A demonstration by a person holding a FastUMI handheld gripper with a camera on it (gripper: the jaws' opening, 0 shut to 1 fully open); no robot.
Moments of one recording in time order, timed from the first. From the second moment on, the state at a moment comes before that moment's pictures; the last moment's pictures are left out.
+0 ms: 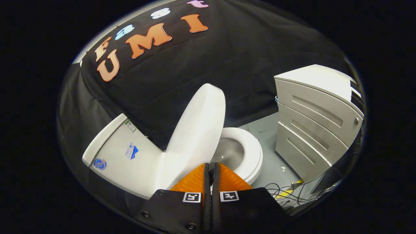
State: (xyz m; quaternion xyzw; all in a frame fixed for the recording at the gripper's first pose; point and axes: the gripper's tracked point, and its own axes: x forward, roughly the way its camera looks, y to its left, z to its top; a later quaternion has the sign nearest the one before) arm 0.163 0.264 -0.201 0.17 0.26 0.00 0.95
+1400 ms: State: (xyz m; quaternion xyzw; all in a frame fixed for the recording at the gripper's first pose) arm 0.151 0.405 -0.094 -0.03 0.18 0.03 0.98
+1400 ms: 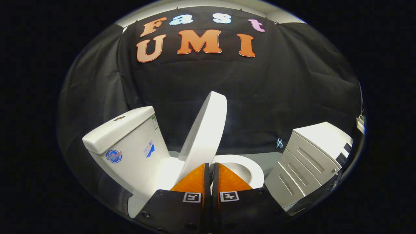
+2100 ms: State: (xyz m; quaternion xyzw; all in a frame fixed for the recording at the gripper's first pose) arm 0.143 0.474 -0.079 -0.12 0.15 0.01 0.98
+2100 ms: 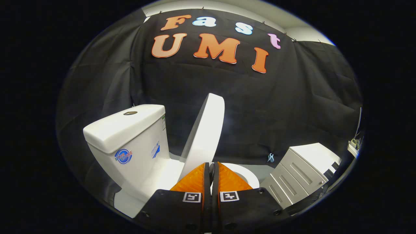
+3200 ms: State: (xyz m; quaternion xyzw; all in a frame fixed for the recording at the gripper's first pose) arm 0.132 0.605 -0.084 -0.18 0.11 0.08 0.97
